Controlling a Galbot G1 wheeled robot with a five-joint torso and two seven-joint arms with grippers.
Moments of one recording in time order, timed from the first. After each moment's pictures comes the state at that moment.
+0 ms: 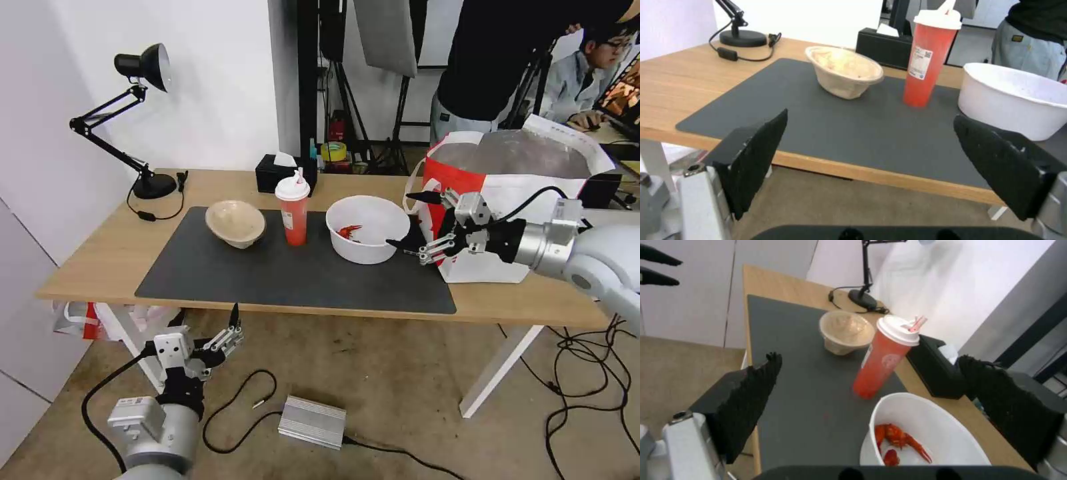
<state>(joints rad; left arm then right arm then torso) 1.76 -1.30 -0.42 -2.47 -0.30 0.23 -0.34 -0.49 0.36 -0.06 1.91 0.85 -0.05 -0.58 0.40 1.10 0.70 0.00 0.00</state>
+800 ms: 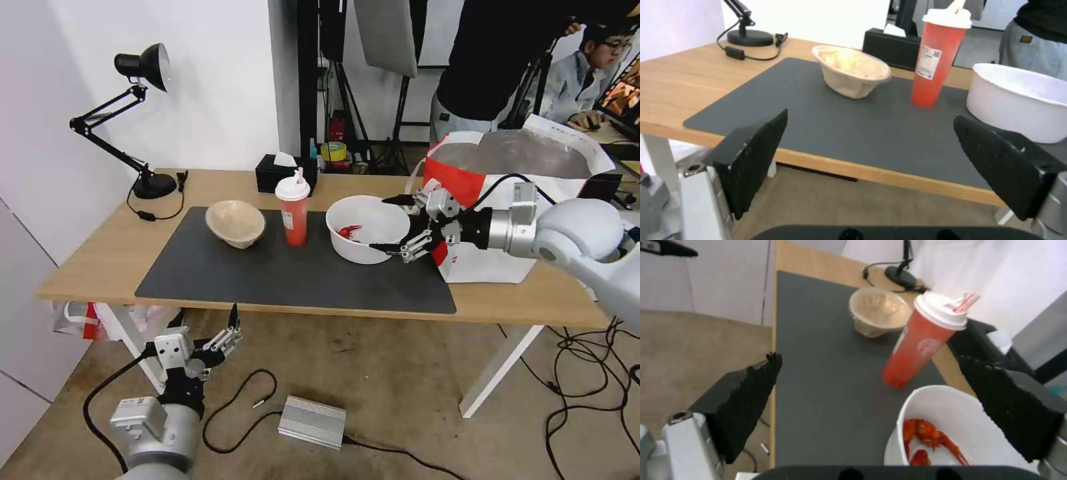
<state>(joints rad) 1.75 -1.31 -0.42 -2.45 -0.29 0.21 -0.35 -0.10 0.46 -0.46 1.74 0.85 -0.10 -0.71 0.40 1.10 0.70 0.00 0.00</state>
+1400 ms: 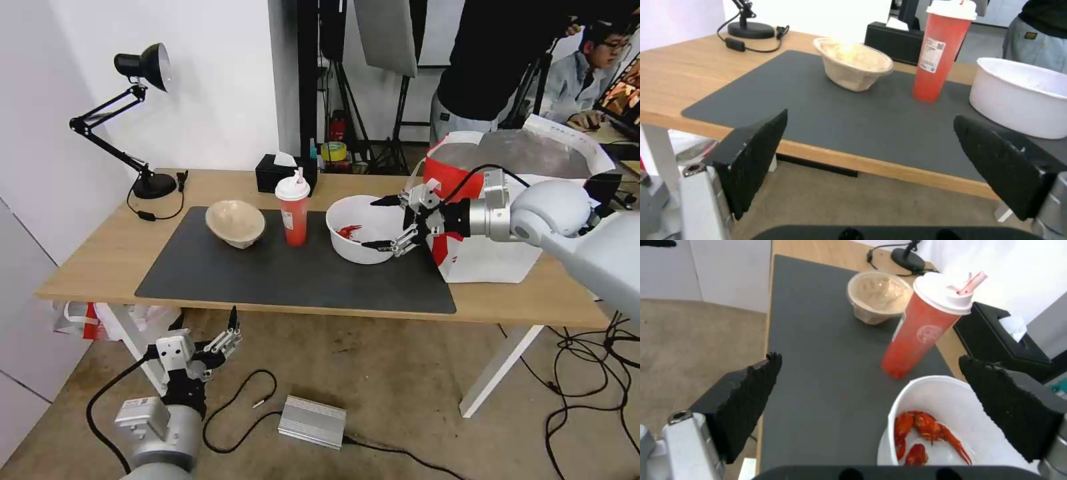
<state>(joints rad) 1.75 -1.33 -0.41 -2.43 -0.28 0.21 -0.35 0.05 0.54 -0.59 1.61 0.85 -0.14 -0.77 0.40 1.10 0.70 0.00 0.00</state>
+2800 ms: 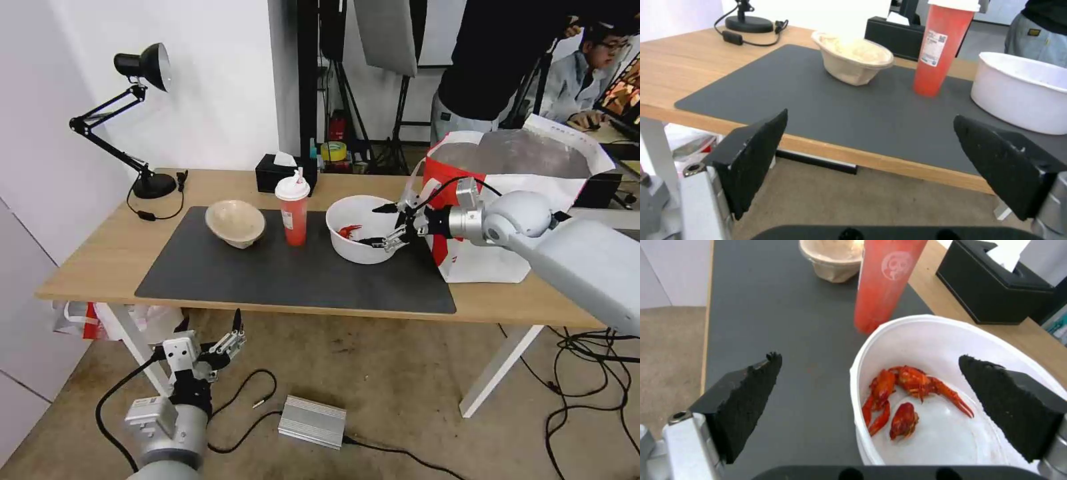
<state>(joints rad) 1.74 -1.34 -0.40 -2.40 -0.27 0.20 -0.35 0.01 0.67 -0.62 1.41 0.84 -0.19 -0.71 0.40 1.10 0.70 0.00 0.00</state>
